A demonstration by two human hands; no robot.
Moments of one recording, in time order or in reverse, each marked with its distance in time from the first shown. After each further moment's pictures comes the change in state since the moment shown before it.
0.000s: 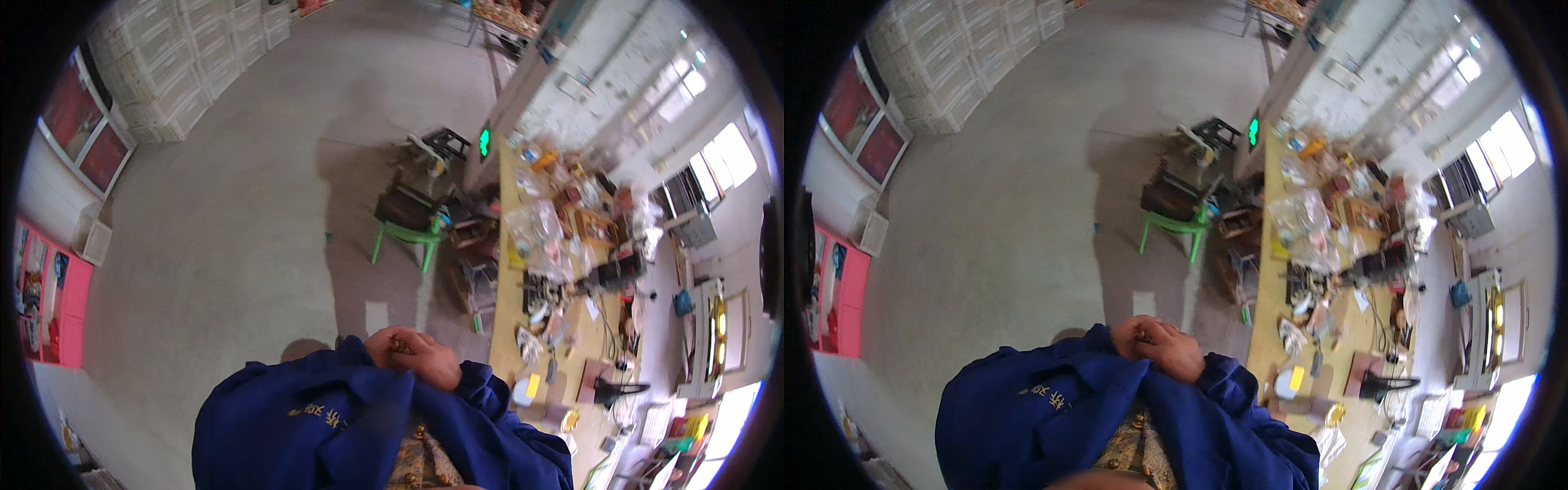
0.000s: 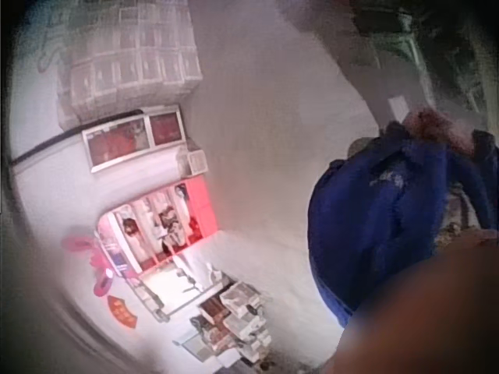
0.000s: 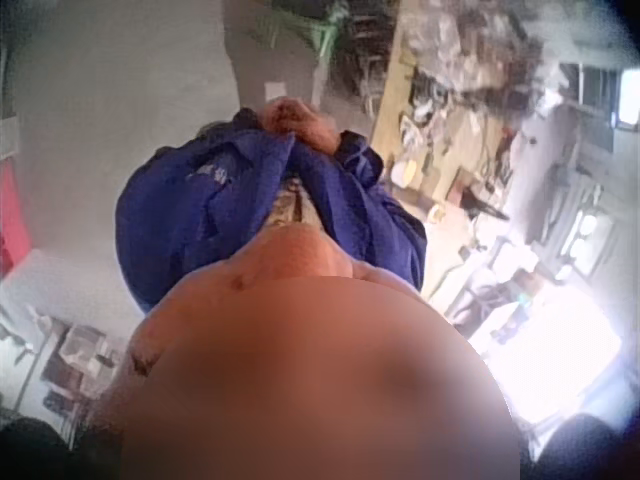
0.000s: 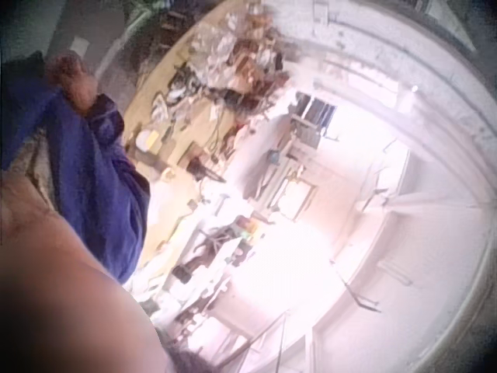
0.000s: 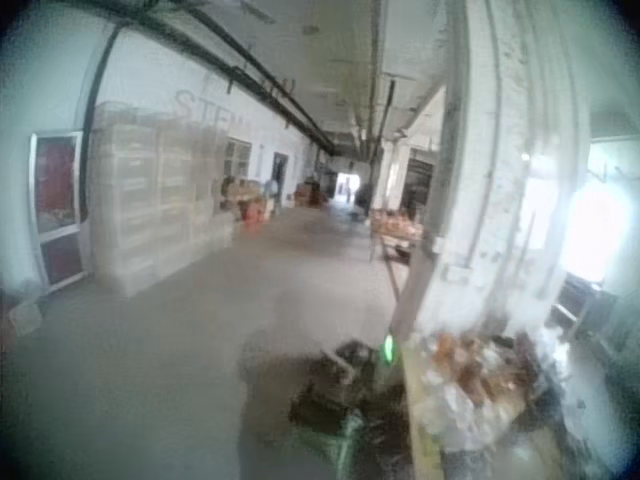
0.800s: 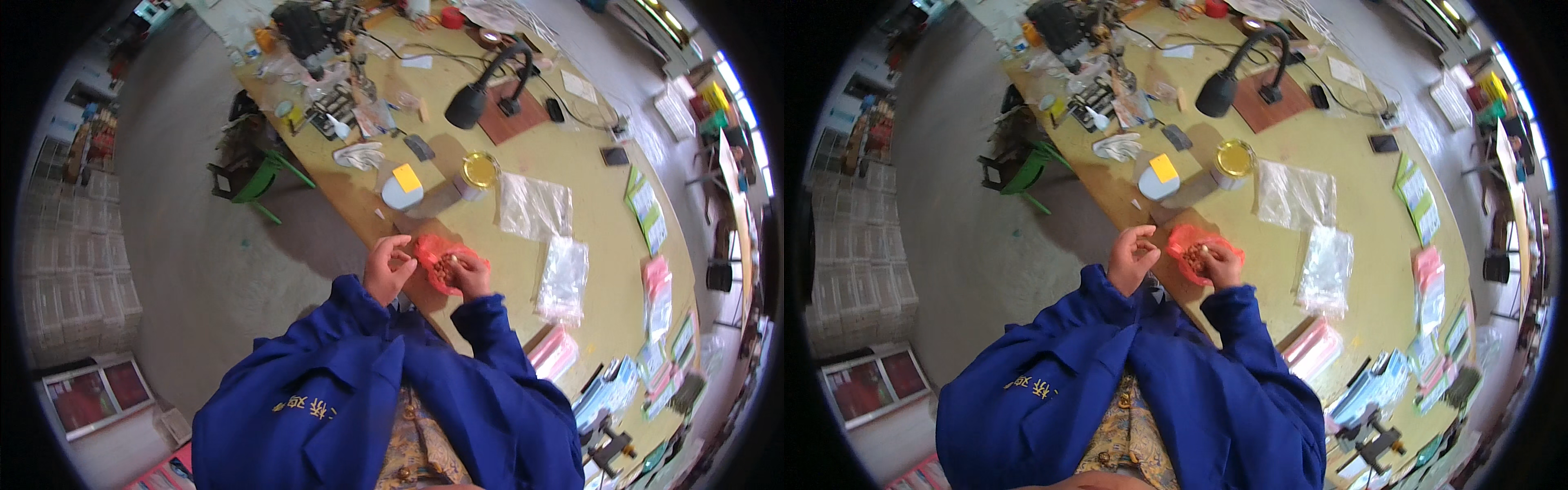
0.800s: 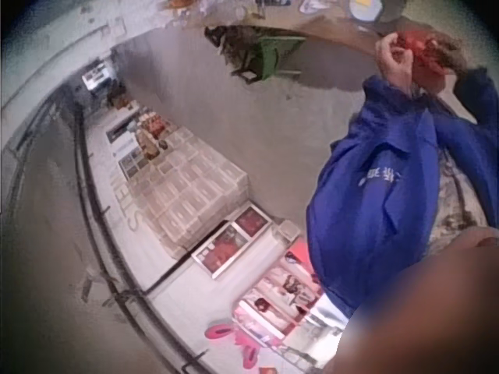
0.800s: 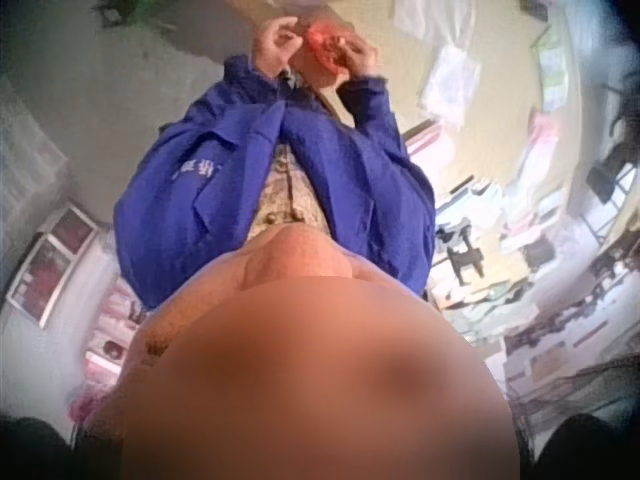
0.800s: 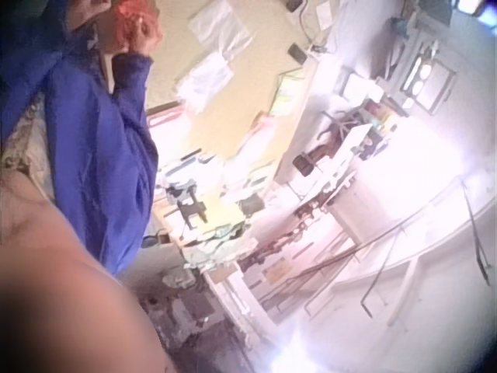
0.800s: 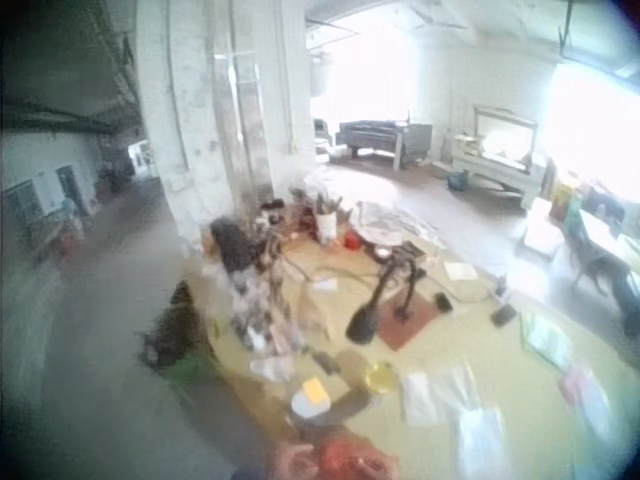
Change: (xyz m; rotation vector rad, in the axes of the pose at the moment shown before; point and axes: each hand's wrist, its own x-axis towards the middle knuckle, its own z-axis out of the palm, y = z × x) left_hand 0.177 -0.410 0.124 1.558 0.140 0.250; right_hand -0.565 0.000 0.148 1.099 1.501 1.189
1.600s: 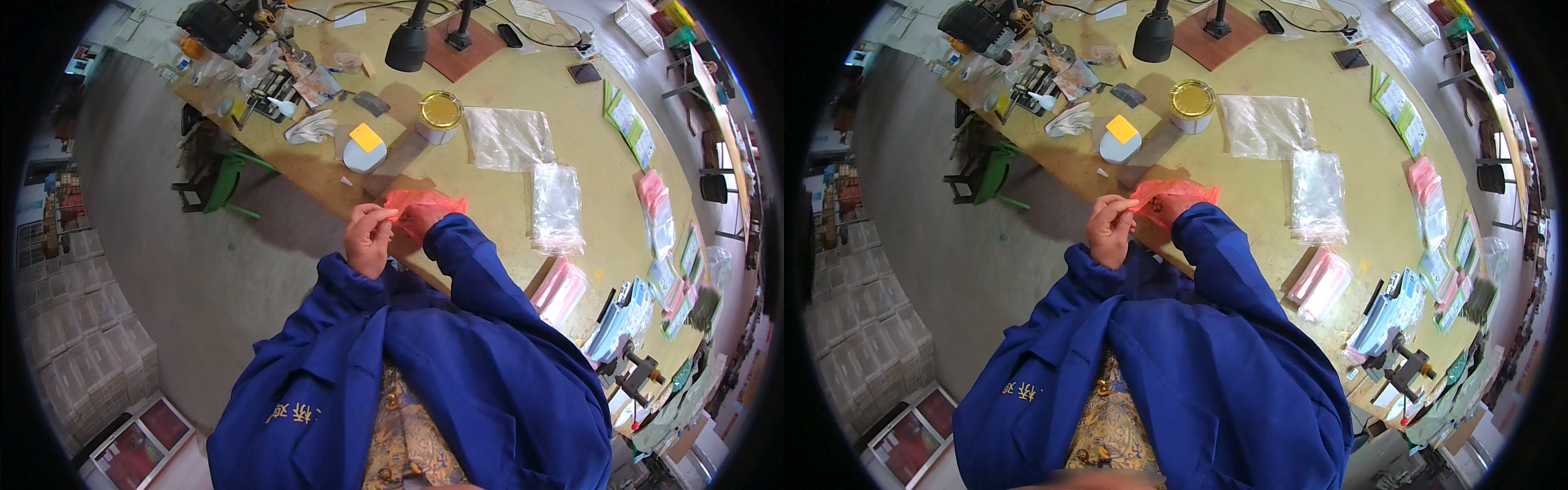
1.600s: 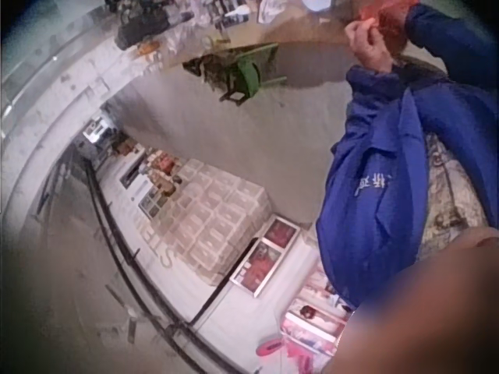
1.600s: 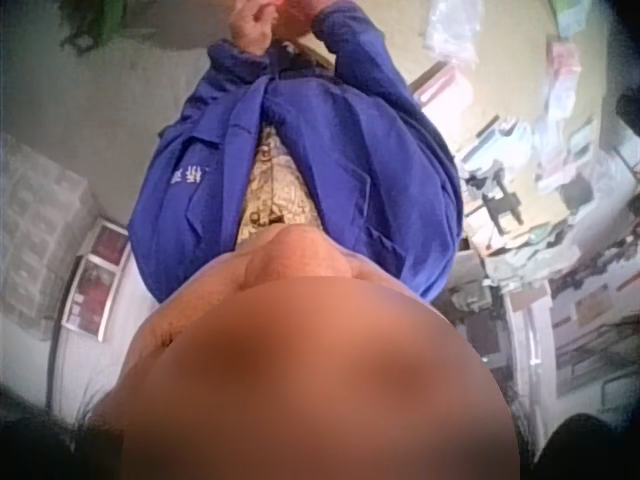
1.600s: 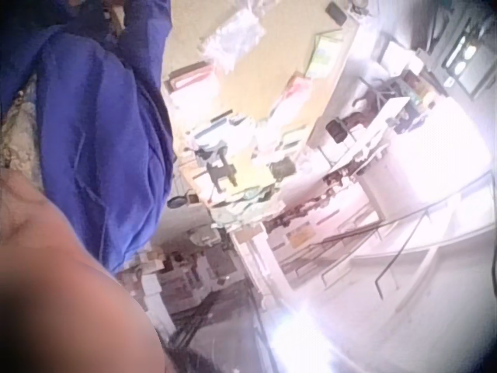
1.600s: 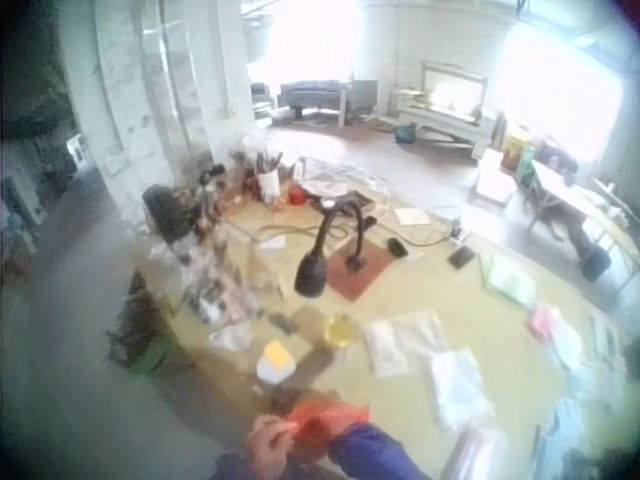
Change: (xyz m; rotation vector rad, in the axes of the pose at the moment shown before) left_hand 0.002 -0.006 0.013 -0.002 -0.037 0.121; right_hand 0.024 -0.019 0.031 -1.431 -0.296 -0.352
